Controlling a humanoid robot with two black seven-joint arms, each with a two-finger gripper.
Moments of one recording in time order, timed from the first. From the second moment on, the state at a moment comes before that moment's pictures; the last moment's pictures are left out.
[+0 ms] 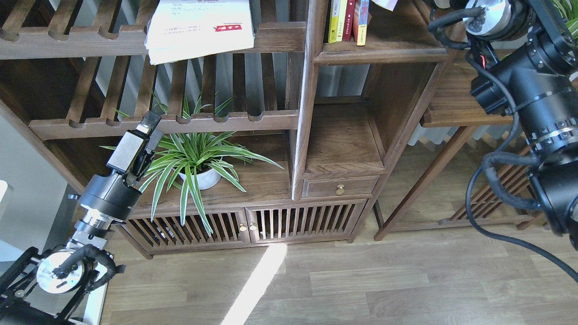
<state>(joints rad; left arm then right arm) -0.09 0.25 -1.19 -1.43 -0.07 -0.49 -0.01 1.20 -0.24 1.13 0.63 -0.51 0.07 -0.27</state>
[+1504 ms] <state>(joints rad) -0.06 0.23 -1.20 -1.42 -0.07 -0.49 -0.01 1.09 -0.16 1.09 0.54 -0.66 0.09 0.10</state>
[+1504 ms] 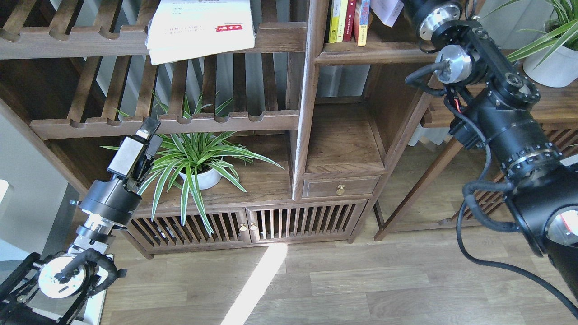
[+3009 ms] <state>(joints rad) -0.04 0.23 -1.21 -1.43 -0.07 -0.49 -0.01 1.11 -0.08 1.09 0.45 -0.66 0.08 0.12</state>
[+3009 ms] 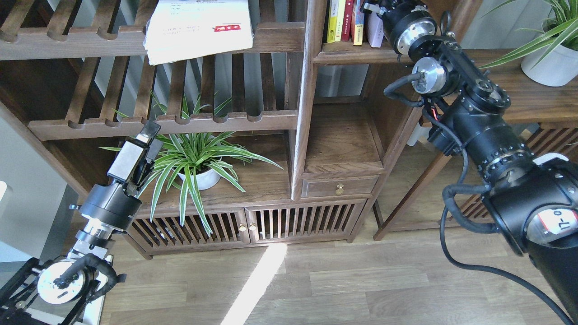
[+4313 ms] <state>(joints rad) -0.04 0.23 -1.20 -1.43 -0.07 -0.49 -0.01 1.22 -0.22 1.11 0.73 -0.60 -0.02 -0.05</state>
